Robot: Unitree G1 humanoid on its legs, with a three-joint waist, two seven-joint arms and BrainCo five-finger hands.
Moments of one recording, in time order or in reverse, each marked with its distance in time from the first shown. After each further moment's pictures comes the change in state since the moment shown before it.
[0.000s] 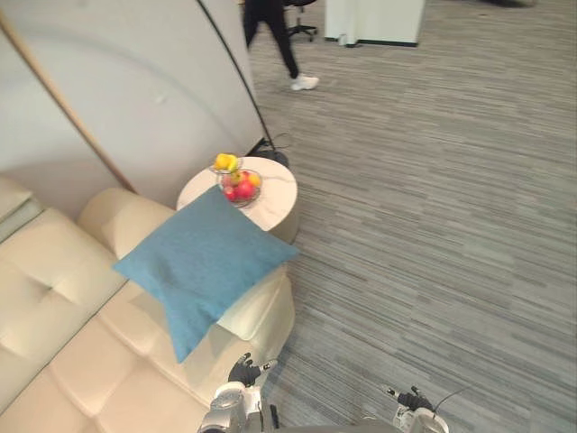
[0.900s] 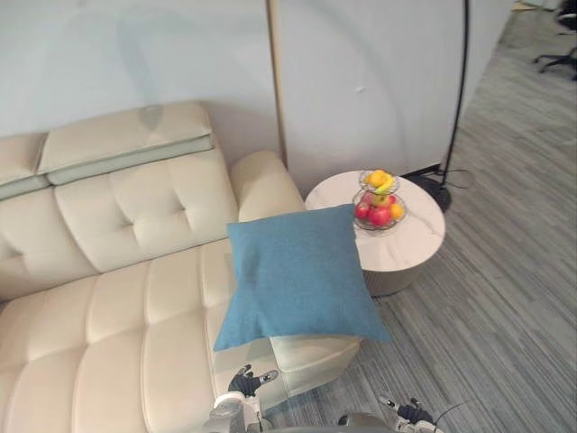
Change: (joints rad) left arm 0.005 -0.004 0.028 0.018 0.007 0.006 -0.011; right arm 0.030 0.002 0.053 0.003 0.021 -0.003 0.018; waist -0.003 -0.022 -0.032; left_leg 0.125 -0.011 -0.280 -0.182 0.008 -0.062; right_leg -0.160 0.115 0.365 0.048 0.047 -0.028
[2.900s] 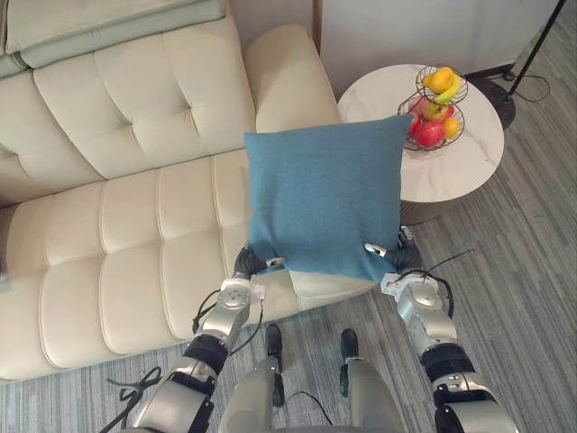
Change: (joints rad) left arm -0.487 0.180 -0.377 -0.293 -0.125 -0.015 0.181; right arm -0.421 -0.154 0.348 -0.610 0.130 -0.029 -0.076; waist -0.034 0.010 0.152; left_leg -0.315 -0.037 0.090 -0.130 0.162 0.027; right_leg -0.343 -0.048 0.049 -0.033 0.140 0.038
